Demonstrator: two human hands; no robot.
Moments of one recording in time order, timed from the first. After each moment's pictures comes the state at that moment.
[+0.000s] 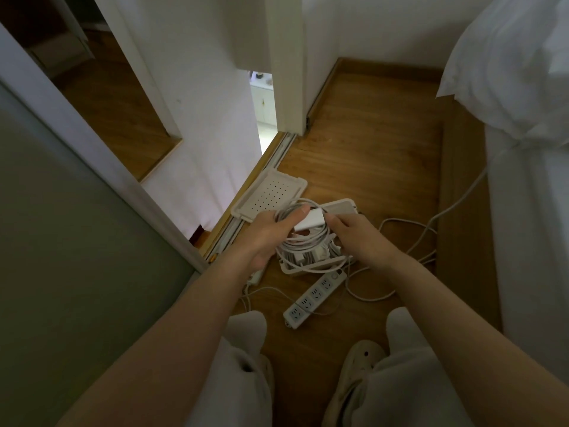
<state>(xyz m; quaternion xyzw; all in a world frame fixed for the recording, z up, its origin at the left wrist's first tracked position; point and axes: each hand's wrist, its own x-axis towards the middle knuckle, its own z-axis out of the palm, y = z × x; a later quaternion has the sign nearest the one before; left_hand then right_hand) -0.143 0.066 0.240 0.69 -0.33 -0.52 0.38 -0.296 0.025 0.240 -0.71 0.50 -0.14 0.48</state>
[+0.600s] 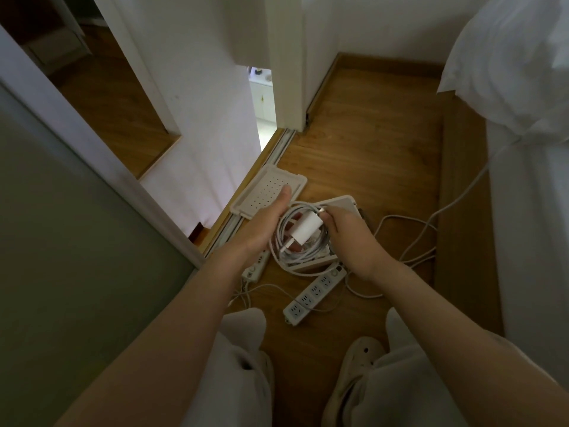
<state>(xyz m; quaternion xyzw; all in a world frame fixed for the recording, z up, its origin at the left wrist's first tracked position) -0.132 0.070 0.245 0.64 -0.40 -0.55 0.35 -0.288 0.034 0.229 -0.78 0.46 -0.20 0.38</state>
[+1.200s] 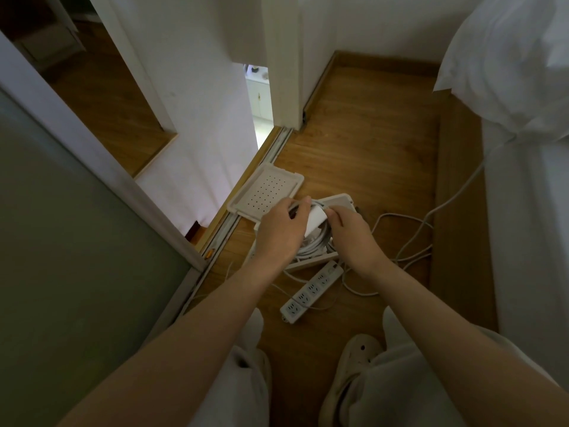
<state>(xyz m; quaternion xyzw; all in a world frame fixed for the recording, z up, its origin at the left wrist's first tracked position) -0.172 0.067 0.230 0.74 -0.46 -0.32 0.38 -0.288 0.038 0.230 -0.70 0.52 -0.25 0.43</state>
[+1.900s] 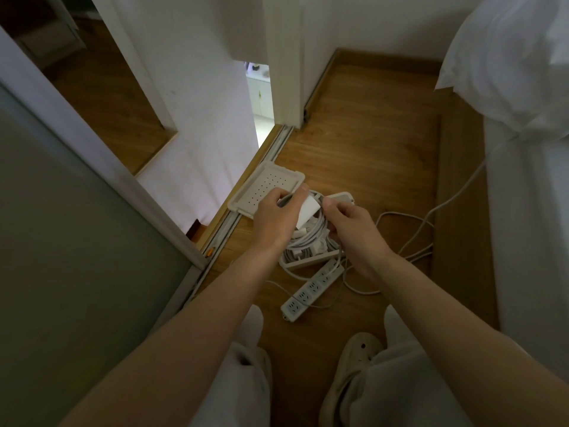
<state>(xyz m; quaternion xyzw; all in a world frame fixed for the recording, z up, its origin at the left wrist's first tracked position) -0.166 0.065 0.240 0.72 -0.36 -0.37 0.46 -0.287 0.046 0.245 -0.50 0.49 -0.30 0.65</state>
